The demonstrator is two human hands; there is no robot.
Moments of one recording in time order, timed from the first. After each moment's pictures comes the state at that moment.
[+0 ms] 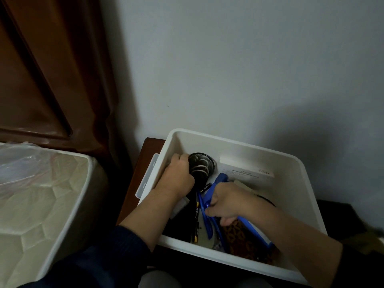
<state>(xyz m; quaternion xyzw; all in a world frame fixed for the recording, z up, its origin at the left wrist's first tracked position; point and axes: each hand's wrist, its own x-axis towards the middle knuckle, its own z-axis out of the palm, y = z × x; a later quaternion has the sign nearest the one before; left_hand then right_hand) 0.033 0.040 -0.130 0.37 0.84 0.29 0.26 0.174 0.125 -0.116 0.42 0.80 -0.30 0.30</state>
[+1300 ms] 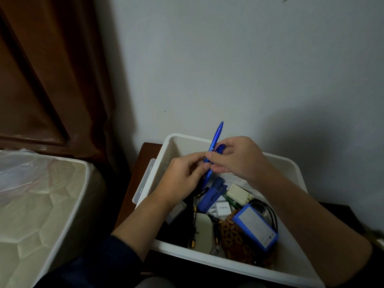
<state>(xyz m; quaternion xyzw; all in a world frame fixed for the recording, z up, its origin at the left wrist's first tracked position) 0.038 0.036 -0.124 0.49 0.63 0.55 0.23 0.167 0.149 -0.034 0.39 0.73 -0.54 -0.15</state>
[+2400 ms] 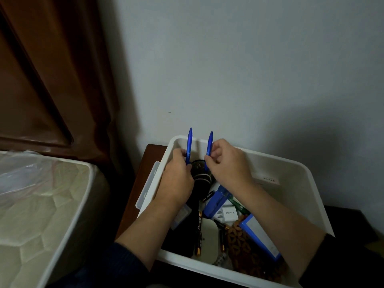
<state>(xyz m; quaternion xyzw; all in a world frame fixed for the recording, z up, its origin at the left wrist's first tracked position) 0.025 0.051 -0.149 0.33 0.81 0.46 0.16 0.128 0.164 -0.113 0.38 0.86 -0.25 -0.24</state>
